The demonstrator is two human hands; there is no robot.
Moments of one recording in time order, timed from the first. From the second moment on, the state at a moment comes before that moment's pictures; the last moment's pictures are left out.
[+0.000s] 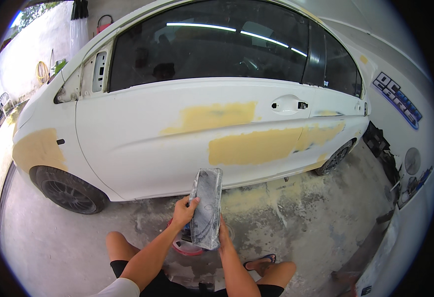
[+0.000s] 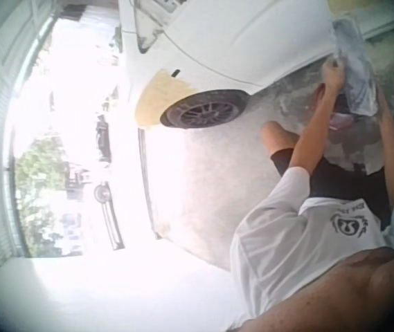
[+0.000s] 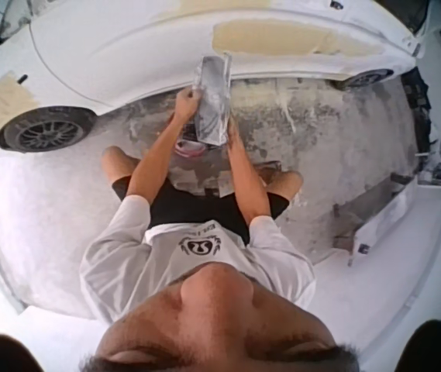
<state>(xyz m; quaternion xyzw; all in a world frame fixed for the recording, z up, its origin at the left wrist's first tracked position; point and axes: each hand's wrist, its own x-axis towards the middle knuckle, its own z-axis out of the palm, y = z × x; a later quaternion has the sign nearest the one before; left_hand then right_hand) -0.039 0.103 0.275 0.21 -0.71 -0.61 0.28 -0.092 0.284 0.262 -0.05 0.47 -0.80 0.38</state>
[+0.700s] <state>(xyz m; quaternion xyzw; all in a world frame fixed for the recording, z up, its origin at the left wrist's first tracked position) -0.023 0.121 0.297 0.17 -0.81 -0.48 0.28 -0.086 0.306 0.242 -0.12 0.40 -0.82 0.40</state>
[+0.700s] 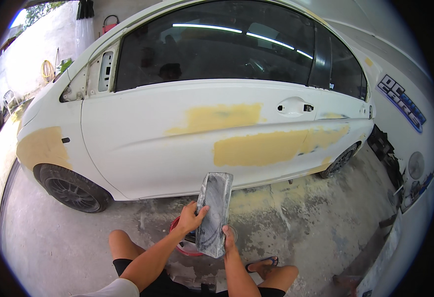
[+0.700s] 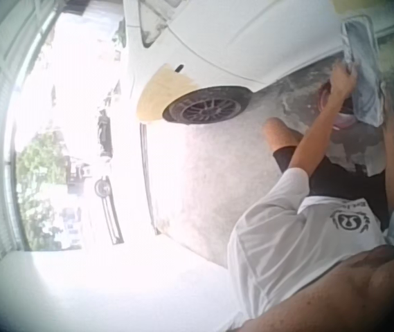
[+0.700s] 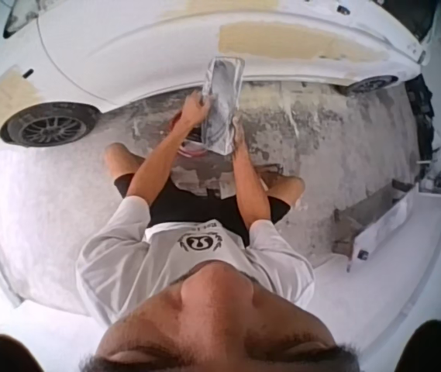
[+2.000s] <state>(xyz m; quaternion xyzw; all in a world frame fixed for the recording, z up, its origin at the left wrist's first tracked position) -0.021 0.044 0.282 -0.01 -0.49 -0.87 0.08 -0.141 0.267 0.304 -0.14 0.40 -0.74 0.52</state>
